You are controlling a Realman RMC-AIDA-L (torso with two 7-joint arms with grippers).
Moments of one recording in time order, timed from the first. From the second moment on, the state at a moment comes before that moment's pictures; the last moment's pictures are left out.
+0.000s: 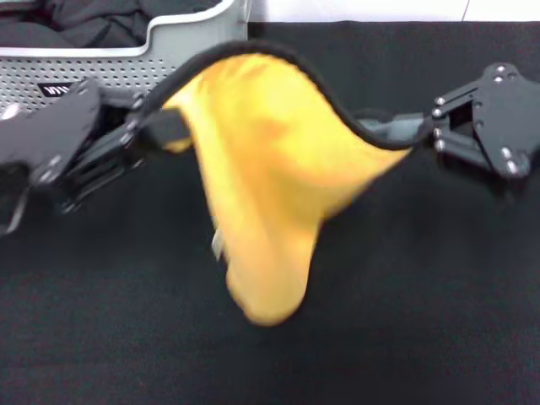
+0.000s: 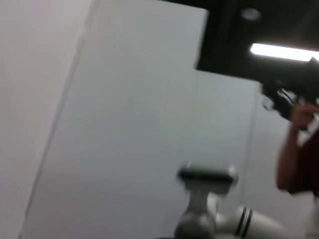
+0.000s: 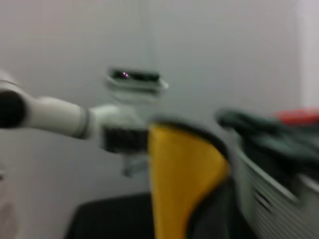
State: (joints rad) left arm -0.43 -1.92 1.02 0.56 1.27 2.03 -1.35; right arm 0.37 2.02 -1.17 -1.44 1.57 1.68 -1.33
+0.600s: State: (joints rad) left arm -0.40 -1.91 0.90 0.55 1.49 1.88 -1.41; right arm 0.54 2.02 -1.23 -1.08 1.51 1.62 -1.37
